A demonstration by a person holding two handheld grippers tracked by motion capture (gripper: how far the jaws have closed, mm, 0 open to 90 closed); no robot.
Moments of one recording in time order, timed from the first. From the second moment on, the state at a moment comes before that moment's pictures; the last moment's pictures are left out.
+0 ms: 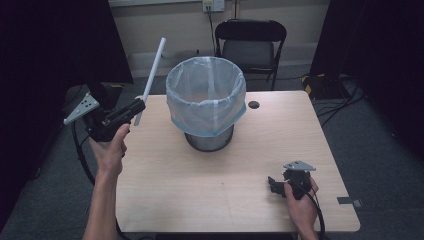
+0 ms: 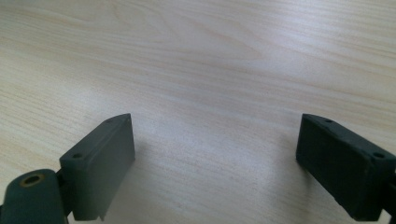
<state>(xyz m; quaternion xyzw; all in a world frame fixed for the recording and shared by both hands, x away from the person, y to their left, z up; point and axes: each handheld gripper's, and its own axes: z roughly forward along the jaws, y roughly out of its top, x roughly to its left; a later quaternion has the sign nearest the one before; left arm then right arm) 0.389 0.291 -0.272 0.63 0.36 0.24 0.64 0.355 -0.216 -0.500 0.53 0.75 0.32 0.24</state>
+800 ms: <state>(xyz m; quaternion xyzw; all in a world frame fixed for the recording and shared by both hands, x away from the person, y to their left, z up) 0.423 0.252 -0.232 0.65 0.31 0.22 0.66 0.355 -0.216 -0.500 0.53 0.75 0.32 0.24</state>
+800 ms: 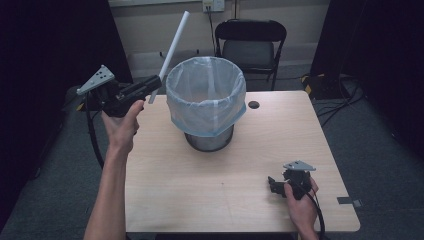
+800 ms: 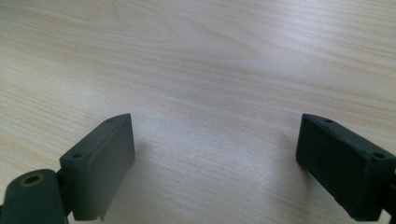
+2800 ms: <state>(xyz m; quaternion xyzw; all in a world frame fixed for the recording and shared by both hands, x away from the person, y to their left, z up) 0.486 0.183 -0.229 0.69 0.31 0.19 0.63 0.355 -0.216 -0.500 0.53 0.75 0.32 0.24</state>
